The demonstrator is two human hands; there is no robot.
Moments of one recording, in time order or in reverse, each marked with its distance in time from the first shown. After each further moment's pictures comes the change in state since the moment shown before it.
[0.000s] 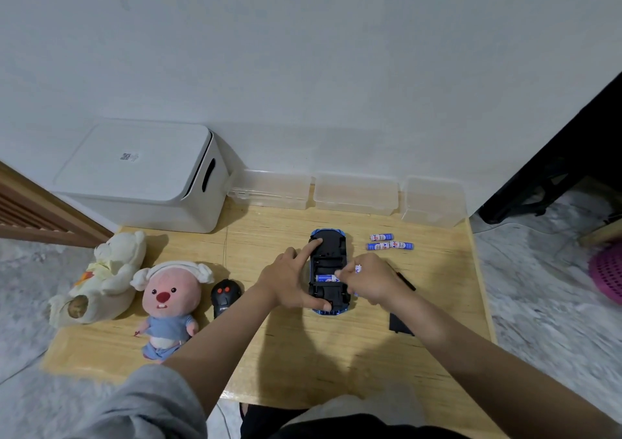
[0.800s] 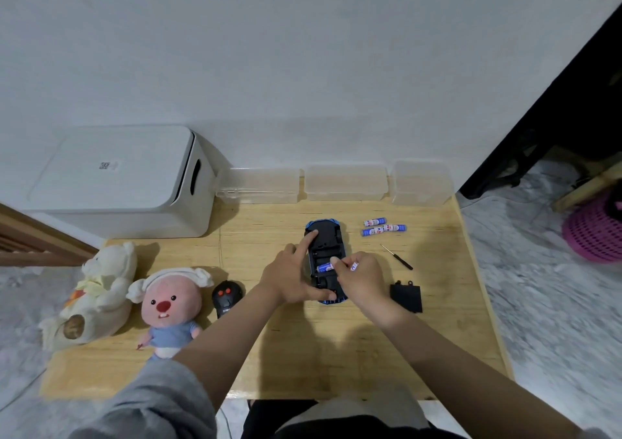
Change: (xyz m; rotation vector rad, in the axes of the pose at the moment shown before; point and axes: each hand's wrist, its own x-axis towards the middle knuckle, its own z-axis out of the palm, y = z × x) left_hand 0.000 0.000 0.005 -0.079 0.017 0.023; right_hand -0.004 0.010 0.052 0.268 0.401 0.069
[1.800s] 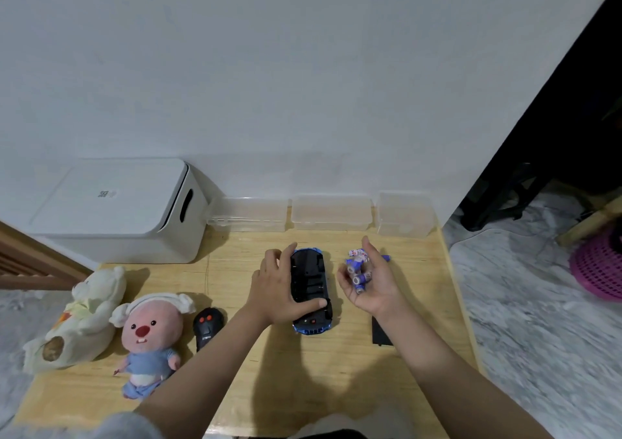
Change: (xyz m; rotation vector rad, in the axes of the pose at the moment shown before) left_hand -0.001 0.029 -0.004 0.215 0.386 0.090; right_hand 0.042 -0.012 -0.067 1.238 -0.463 0.467
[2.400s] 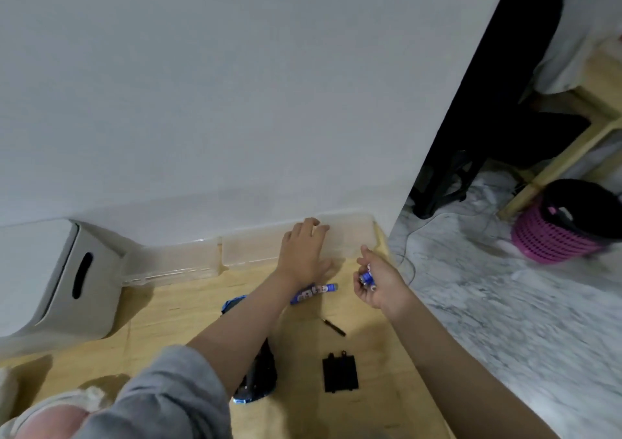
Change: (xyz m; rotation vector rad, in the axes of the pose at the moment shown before) left_hand 0.164 0.129 0.046 0.174 -0.089 0.320; right_hand 0.015 -0.120 -0.042 -0.185 0.453 -0.179
